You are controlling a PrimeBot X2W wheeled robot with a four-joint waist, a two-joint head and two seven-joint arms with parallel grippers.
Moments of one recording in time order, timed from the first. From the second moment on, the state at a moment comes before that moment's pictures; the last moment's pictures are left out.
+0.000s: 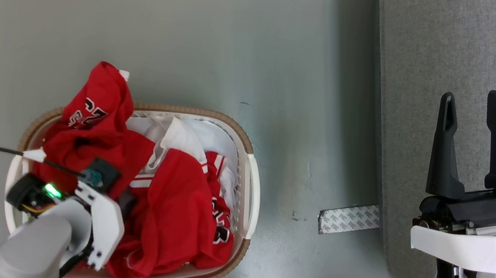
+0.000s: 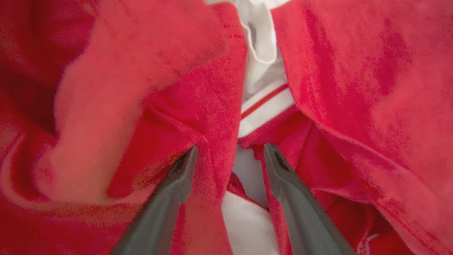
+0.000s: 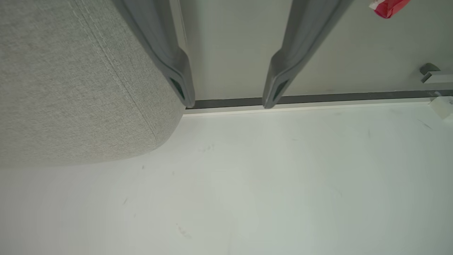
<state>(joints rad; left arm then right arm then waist) -0.72 0.34 -0.78 1.01 -0.38 -0.13 -0.04 -0.43 -0.05 0.14 0.00 0.34 0.13 -0.26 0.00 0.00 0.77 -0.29</state>
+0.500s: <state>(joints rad) -0.70 0.30 -0.91 1.06 -0.53 -0.13 -0.17 -0.43 -0.05 0.13 0.04 0.31 0.13 -0.26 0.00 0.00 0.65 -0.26</state>
